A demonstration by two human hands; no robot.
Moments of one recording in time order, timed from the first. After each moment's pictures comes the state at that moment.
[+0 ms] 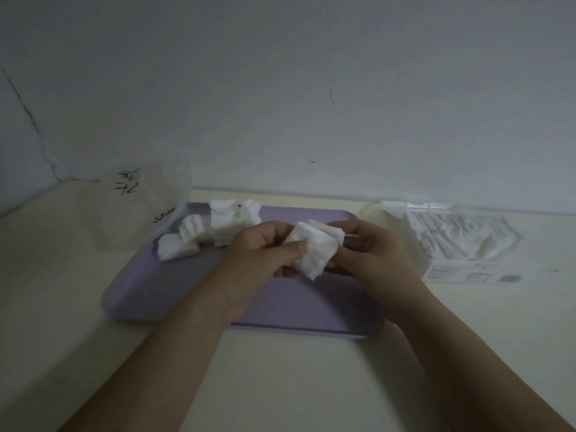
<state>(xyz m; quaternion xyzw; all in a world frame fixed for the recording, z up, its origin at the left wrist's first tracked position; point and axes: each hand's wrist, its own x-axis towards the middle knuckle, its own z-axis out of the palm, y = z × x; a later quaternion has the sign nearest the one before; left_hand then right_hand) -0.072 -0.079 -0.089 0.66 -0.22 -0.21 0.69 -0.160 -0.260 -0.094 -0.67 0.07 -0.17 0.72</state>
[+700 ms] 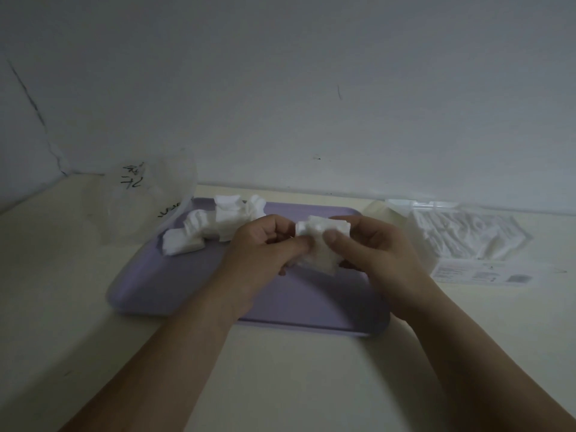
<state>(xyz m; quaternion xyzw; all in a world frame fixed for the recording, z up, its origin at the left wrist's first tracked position) -0.074 -0.079 -0.087 0.71 -0.20 -0.14 0.66 -0.164 -0.261 -0.086 -0.71 0.04 -0.16 0.68</state>
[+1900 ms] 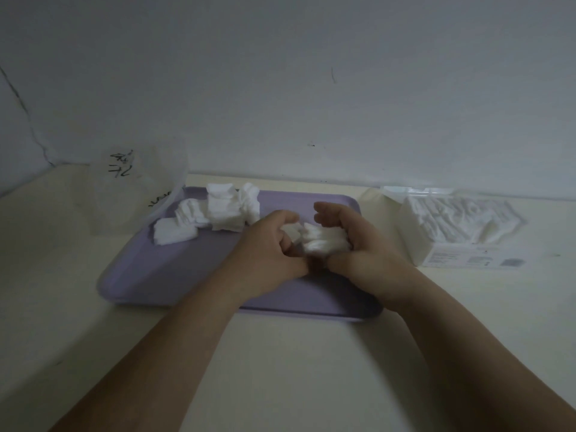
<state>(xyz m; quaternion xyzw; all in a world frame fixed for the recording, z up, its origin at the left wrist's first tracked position) -0.072 -0.085 -0.102 0.80 -0.30 -0.13 0.51 -0.161 -0.260 -0.101 -0.84 0.06 -0.11 0.54</state>
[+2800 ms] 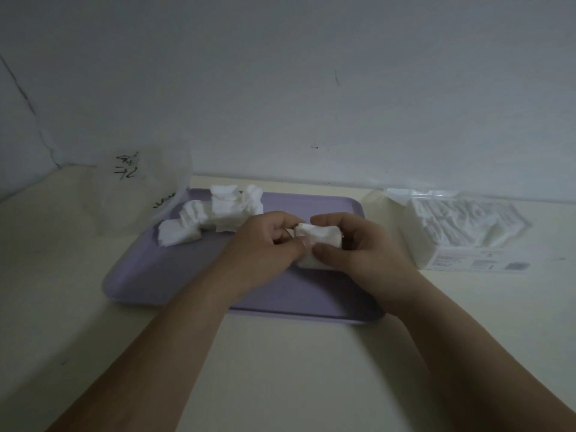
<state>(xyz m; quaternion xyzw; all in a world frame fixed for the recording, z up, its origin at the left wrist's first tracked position) -0.068 -0.081 -0.095 0.77 -0.28 -0.13 0.55 -0.157 -0.257 -0.104 -0.75 0.07 -0.13 0.65</state>
